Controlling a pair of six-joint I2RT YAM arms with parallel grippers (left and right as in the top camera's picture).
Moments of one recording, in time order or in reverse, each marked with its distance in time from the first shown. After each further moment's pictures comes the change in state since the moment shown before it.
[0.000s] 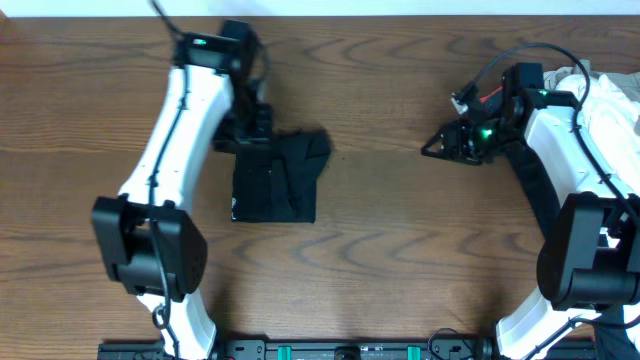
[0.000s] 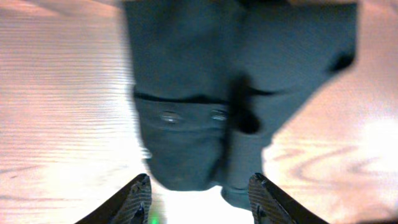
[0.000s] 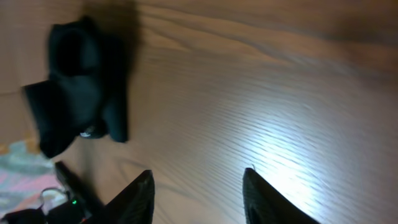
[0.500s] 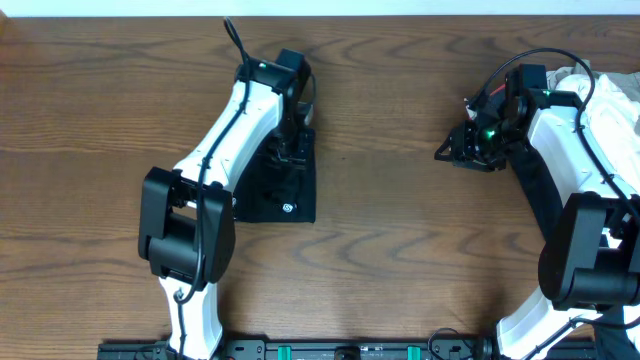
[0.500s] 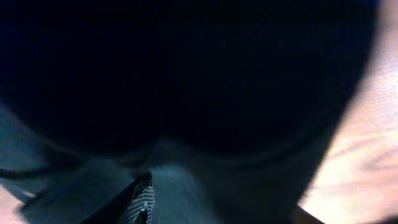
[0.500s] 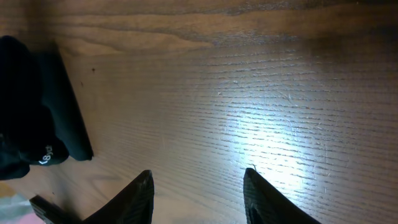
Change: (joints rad) left arm -0.183 0.106 -0.127 0.156 0.058 0.043; right arm -0.024 0.000 0.000 -0.038 0.201 0.149
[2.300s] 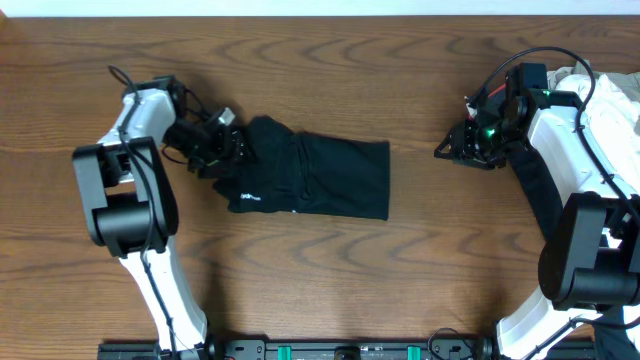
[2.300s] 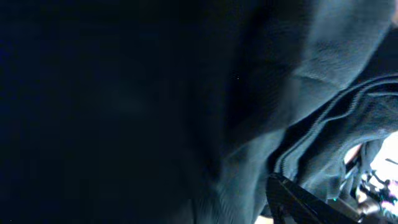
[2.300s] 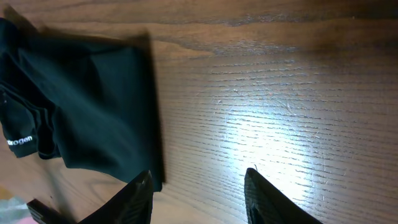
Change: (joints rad) left arm 0.496 0.172 -0.144 0.163 0.461 0.307; right arm 0.000 0.000 0.000 0.023 0.000 0.000
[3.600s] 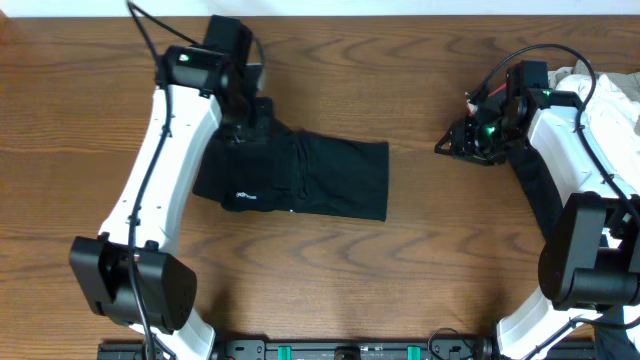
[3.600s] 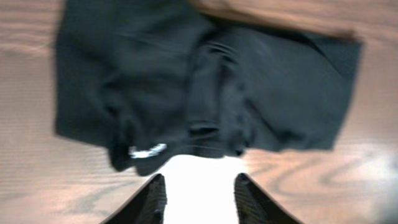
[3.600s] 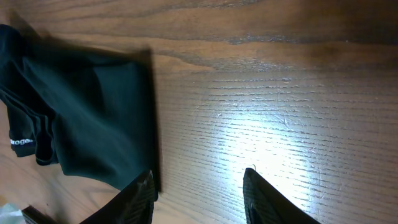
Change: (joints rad) left arm -0.327 -0.429 0.187 -0.183 -0.495 -0.367; right arm 0.000 0.000 0.000 0.041 0.000 0.000
